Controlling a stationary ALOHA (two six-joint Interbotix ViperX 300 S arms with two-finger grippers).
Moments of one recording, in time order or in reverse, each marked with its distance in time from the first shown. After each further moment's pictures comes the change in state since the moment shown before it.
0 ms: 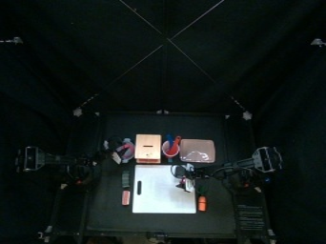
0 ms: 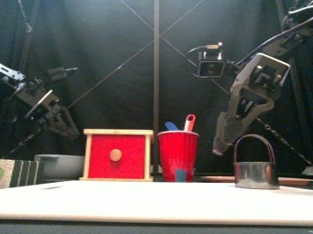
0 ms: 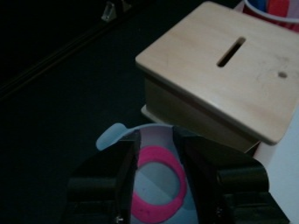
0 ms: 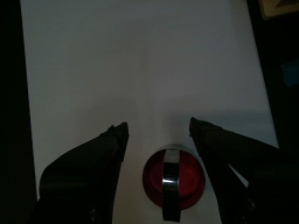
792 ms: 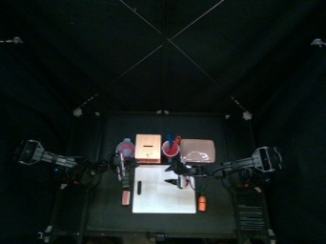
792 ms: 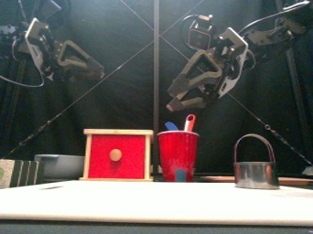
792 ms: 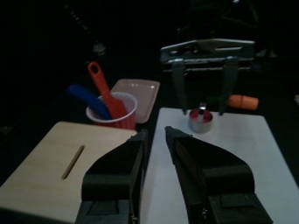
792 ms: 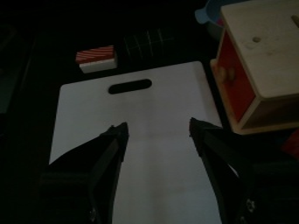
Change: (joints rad) left arm -0.410 -0.037 -0.127 0.365 -0.095 -0.178; right arm -0.018 0.000 -0.044 -0.066 -0.362 -0.002
